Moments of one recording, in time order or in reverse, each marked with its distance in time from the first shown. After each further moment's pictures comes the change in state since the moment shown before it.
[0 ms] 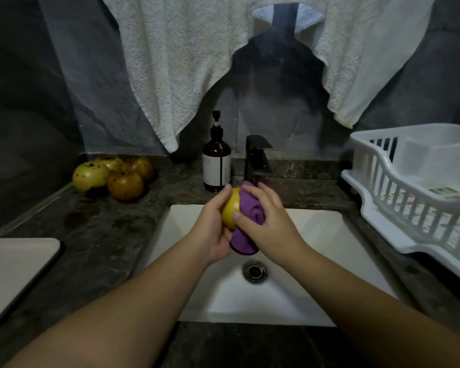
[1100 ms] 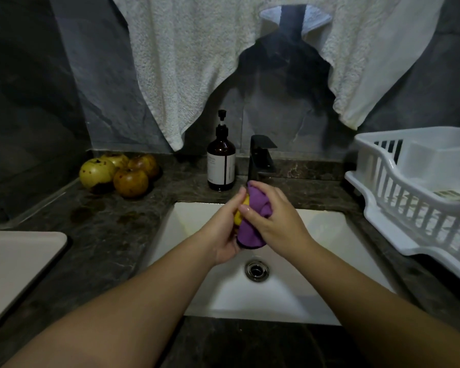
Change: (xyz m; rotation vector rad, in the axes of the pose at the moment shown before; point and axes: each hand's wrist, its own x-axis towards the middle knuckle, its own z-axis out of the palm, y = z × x) left_hand -0.006 -0.004 0.006 0.208 0.027 -0.031; right_hand 0.009 0.009 -0.006 -0.090 0.047 -0.043
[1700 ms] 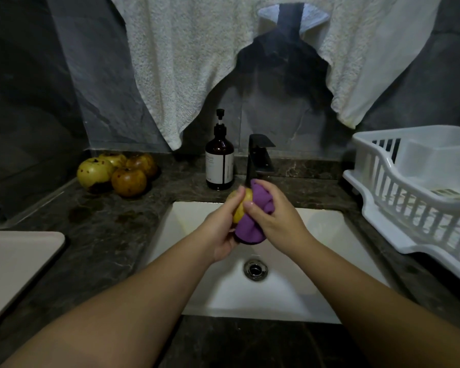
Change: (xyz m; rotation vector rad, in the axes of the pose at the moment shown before) left_hand 0.003 0.001 -0.002 0.037 0.028 0.068; right_hand 0.003 0.004 -0.004 0.107 -0.008 0.042
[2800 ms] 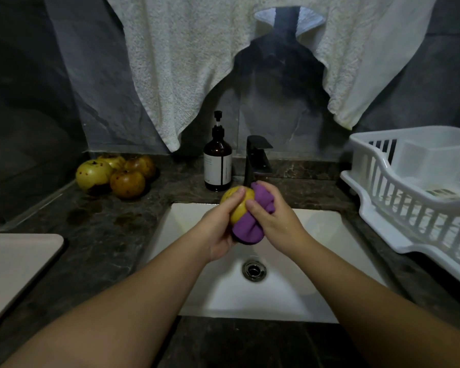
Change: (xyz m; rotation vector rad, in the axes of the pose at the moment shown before) left_hand -0.002 0.002 -0.001 -0.020 -0.033 0.029; right_hand 0.000 0.000 -0.001 0.126 -0.025 0.048
